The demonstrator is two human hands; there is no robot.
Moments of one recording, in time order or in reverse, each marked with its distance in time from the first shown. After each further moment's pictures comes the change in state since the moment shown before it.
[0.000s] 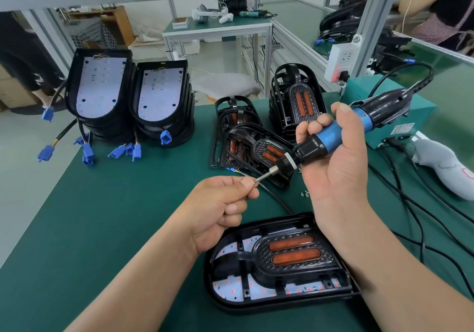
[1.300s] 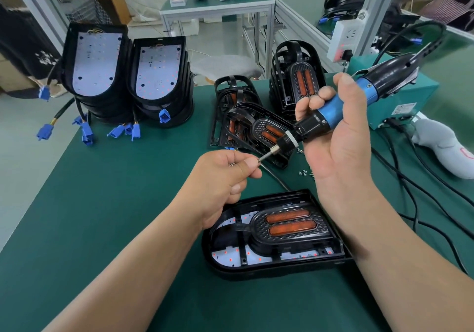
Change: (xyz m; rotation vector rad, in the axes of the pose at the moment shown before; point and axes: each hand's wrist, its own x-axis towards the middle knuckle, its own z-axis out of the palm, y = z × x) left_hand 0.001 -0.010 0.005 0.153 0.097 0.177; right_hand -0.003 -0.007 0.000 -0.027 -0.112 0.032
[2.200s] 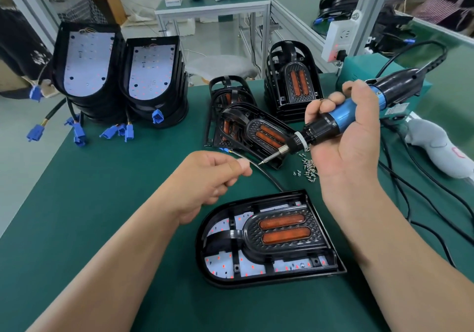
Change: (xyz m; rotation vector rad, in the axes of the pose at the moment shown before) left_hand -0.001 0.012 -0.018 0.254 -0.101 -0.033; right_hand 0.003 -0.014 -0.013 0.083 0.137 -0.019
